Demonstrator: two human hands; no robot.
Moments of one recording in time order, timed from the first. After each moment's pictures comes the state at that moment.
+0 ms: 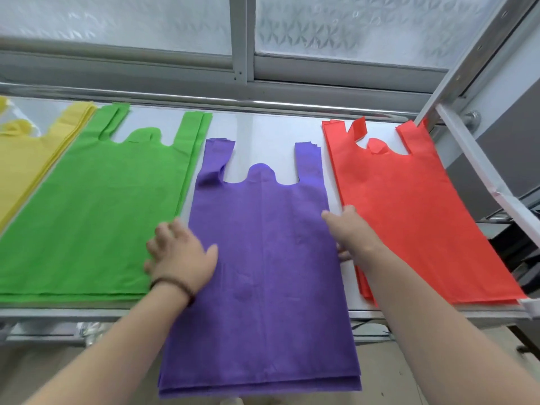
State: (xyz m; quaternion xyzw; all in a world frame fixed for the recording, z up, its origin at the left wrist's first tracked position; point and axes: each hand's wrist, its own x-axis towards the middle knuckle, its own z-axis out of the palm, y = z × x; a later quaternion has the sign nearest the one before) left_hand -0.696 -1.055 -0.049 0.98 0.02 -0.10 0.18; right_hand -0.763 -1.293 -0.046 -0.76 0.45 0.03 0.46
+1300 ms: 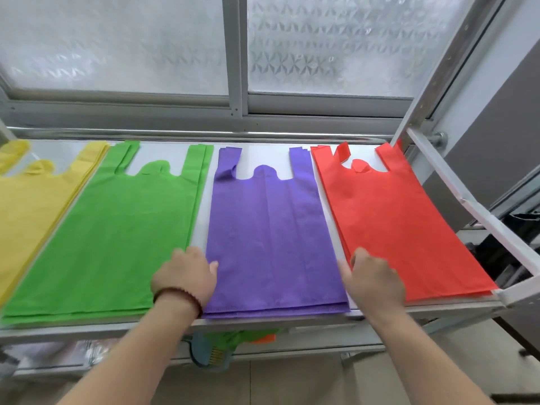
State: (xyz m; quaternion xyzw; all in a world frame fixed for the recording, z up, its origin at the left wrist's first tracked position) left_hand -0.704 -1.032 -0.011 0.99 -0.13 -0.11 0.01; right_hand -0.850 -1.244 -0.009 -0.90 0.43 0.00 0.09
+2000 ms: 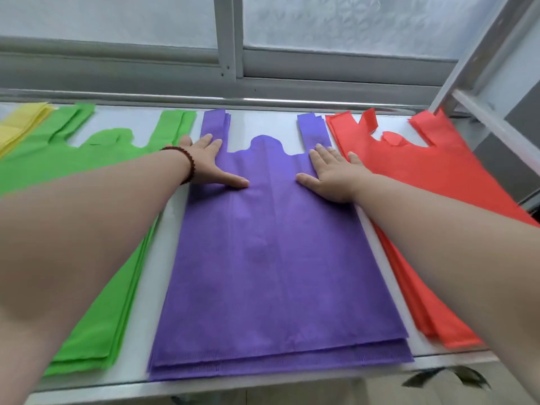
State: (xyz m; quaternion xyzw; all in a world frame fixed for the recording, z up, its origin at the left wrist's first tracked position) left_hand -0.507 -1.138 -0.053 0.94 -0.28 -0.16 -0.05; right_hand -0.652 -1.352 -0.071 -0.97 0.19 0.13 -0.01
